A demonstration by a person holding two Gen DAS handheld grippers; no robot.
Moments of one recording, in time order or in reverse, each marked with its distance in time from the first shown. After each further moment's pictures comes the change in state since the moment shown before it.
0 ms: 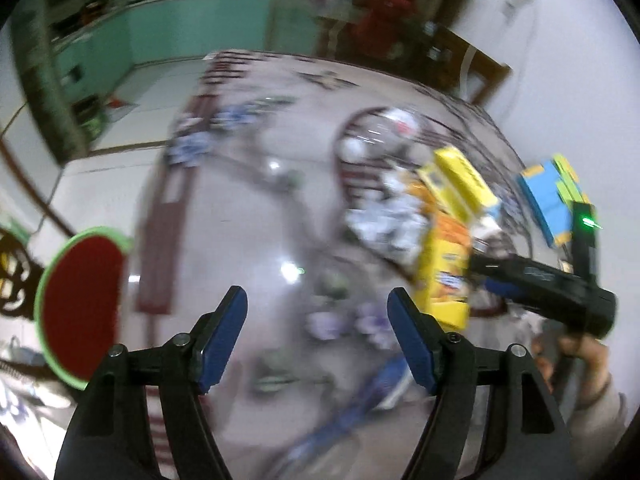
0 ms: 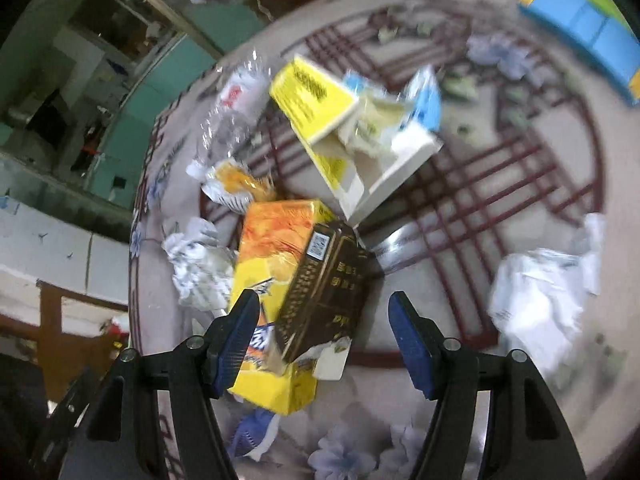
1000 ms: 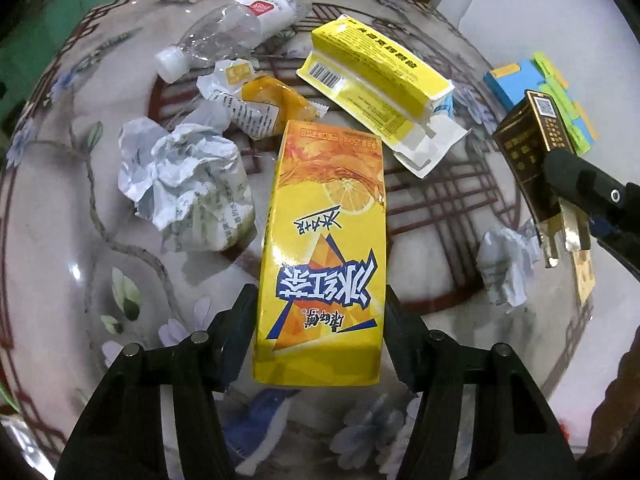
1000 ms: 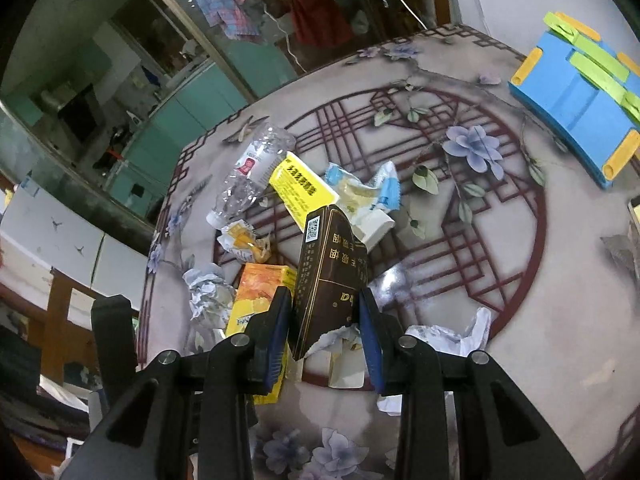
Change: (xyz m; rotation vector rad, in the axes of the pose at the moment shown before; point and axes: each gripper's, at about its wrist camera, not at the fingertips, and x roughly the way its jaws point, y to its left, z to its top) left arm 0.109 -0.115 -0.007 0.145 0.257 -0.086; right arm -0.091 -0.021 0.018 -0.141 -0.176 0.003
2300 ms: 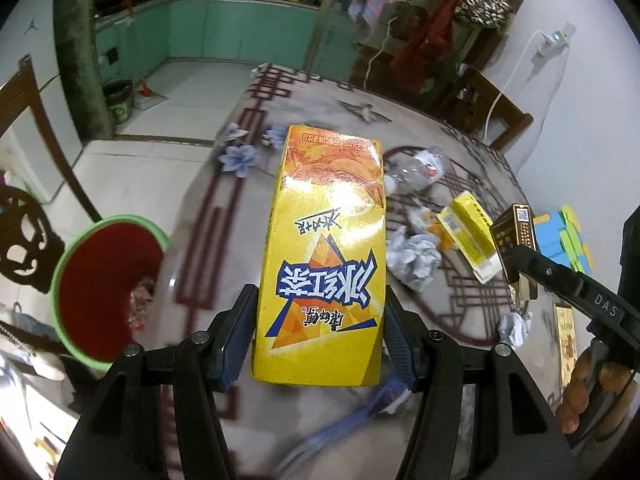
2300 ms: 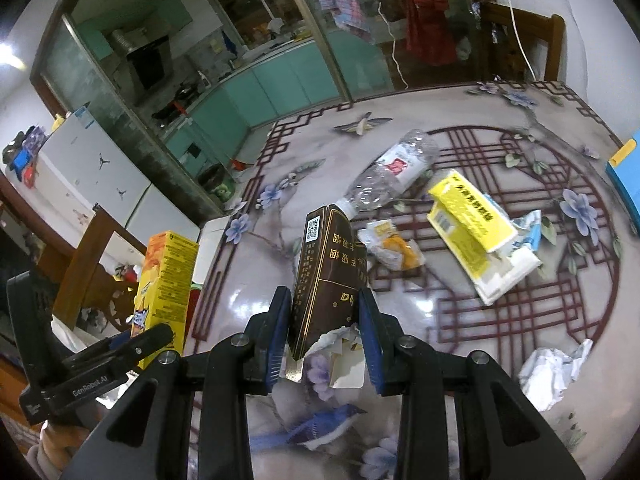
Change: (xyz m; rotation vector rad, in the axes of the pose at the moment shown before) left arm -0.158 0.149 -0.059 -0.318 -0.339 0.109; right arm 0.007 0.139 -0.017 -0.256 0.002 0.121
